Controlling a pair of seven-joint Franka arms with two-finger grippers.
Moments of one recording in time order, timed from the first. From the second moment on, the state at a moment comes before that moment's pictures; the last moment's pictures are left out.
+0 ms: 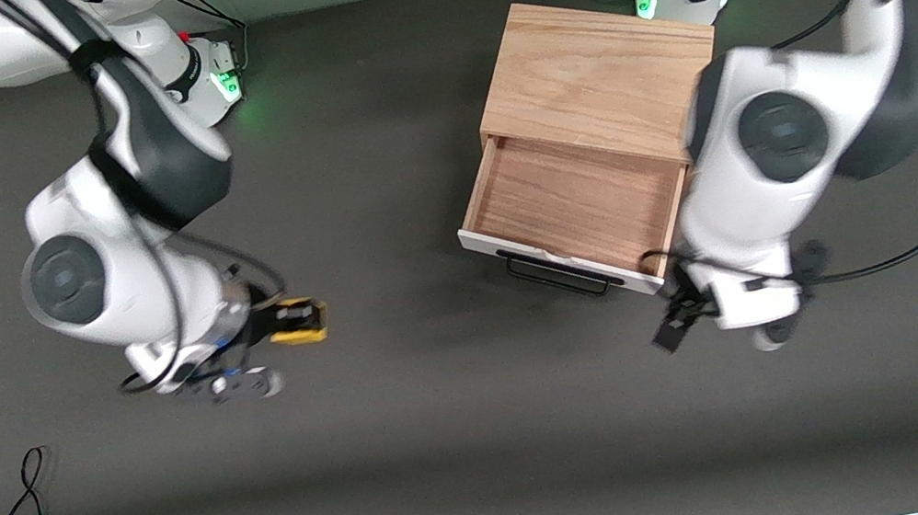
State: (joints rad) left arm -0.38 0.47 0.06 -1.29 0.01 1.85 -1.08; right arm 0.14 0.50 0.37 -1.31 0.02 1.77 0.64
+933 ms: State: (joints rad) left arm -0.08 0.13 0.06 -1.61 -0.04 1.70 -0.19; right arm 0.46 0.70 0.56 -1.18 -0.17 2.00 1.24
